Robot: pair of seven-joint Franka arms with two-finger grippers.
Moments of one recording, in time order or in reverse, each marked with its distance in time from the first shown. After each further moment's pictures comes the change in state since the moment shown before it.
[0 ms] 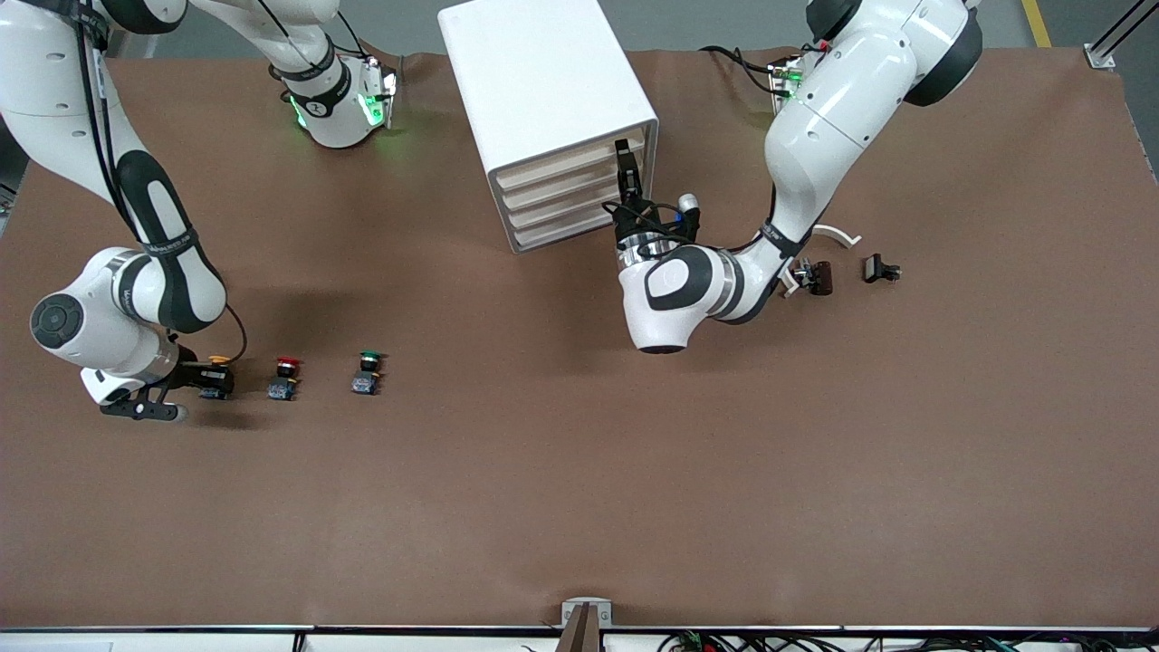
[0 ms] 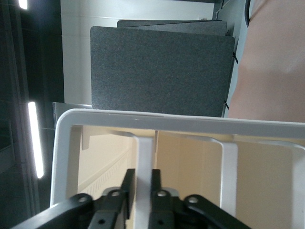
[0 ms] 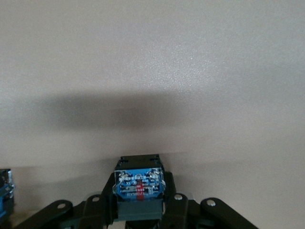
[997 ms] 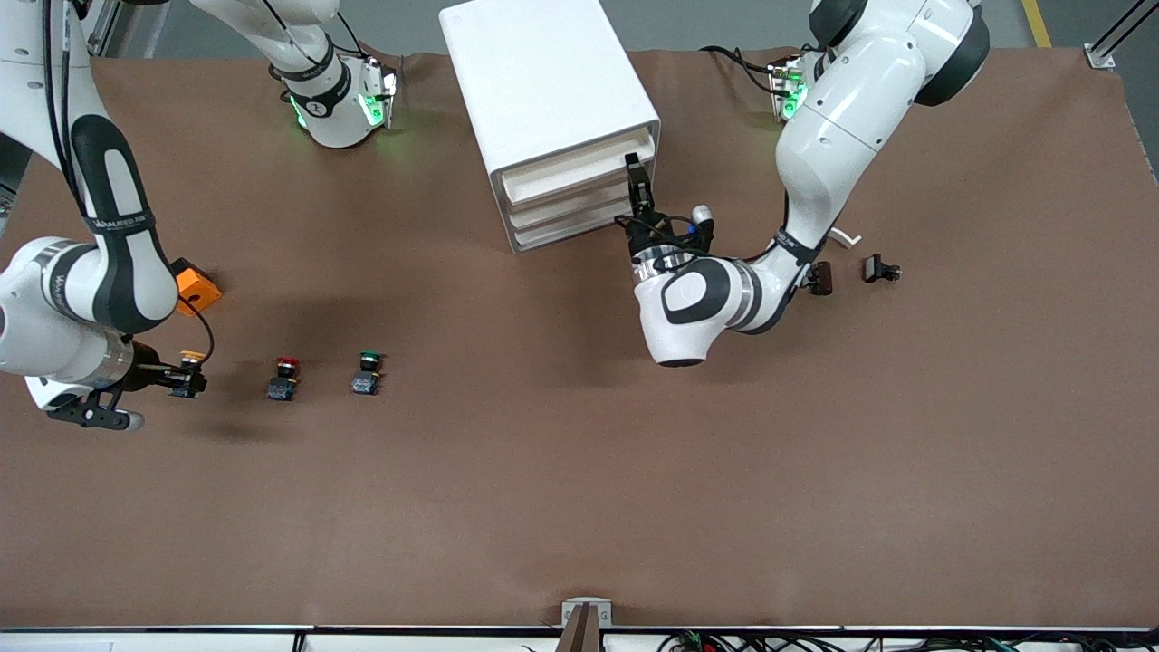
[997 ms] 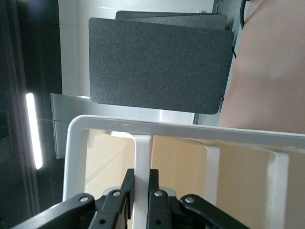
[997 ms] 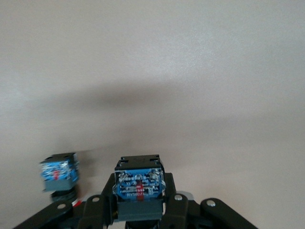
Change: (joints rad) left arm 0.018 0.000 0.066 0.022 -0.008 -0.029 0.005; right arm 0.007 -0.105 0.010 0.174 0.004 -0.366 0.104
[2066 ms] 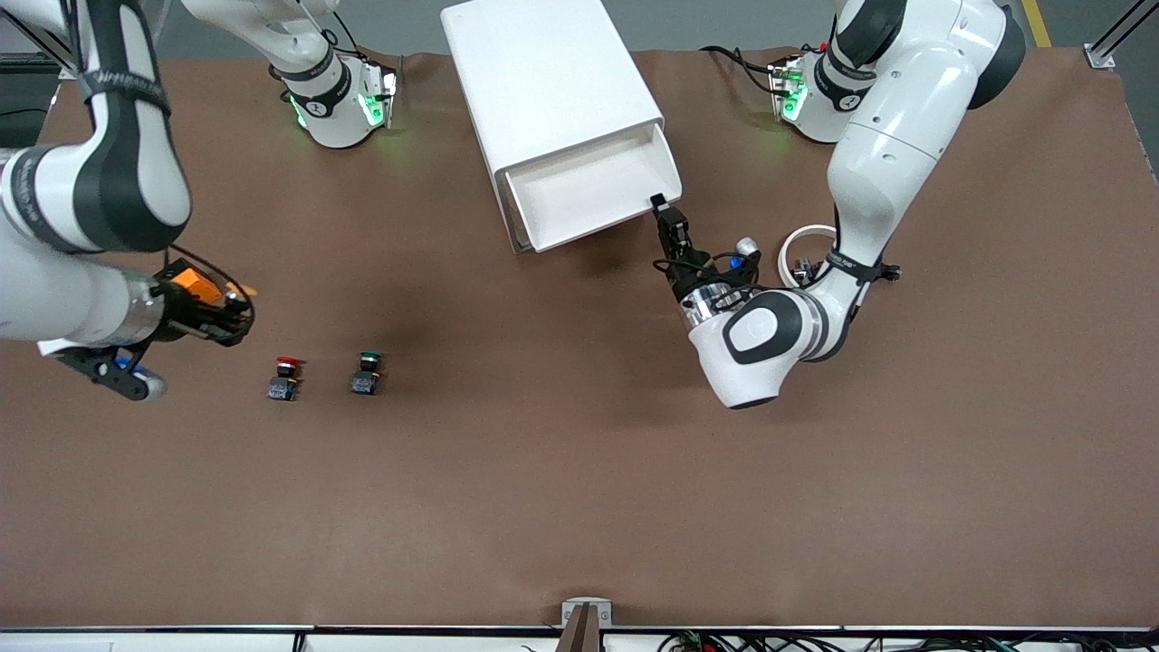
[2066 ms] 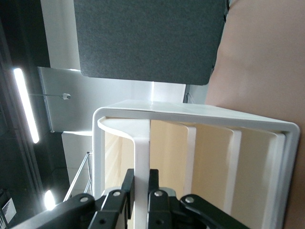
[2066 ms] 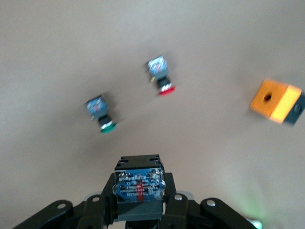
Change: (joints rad) left arm 0.126 0.004 0.020 0.078 0.003 0.008 -0.005; right arm 0.302 -0.215 0.015 0.203 0.042 -0.604 0.652
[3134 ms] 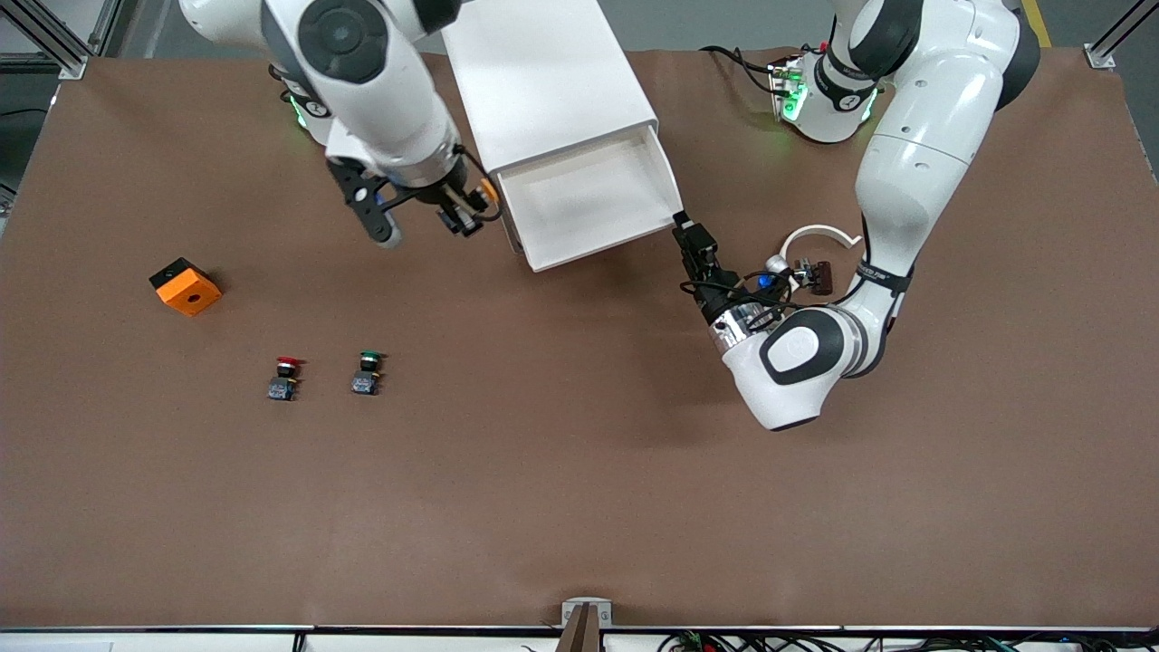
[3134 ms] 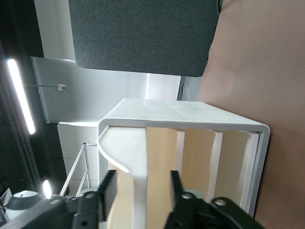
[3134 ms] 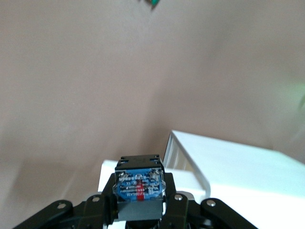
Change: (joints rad) left arm 0.051 0.017 0.024 0.048 0.018 -0.034 -0.002; right arm 0.584 -0.102 0.005 0.001 0.057 0.078 1.100
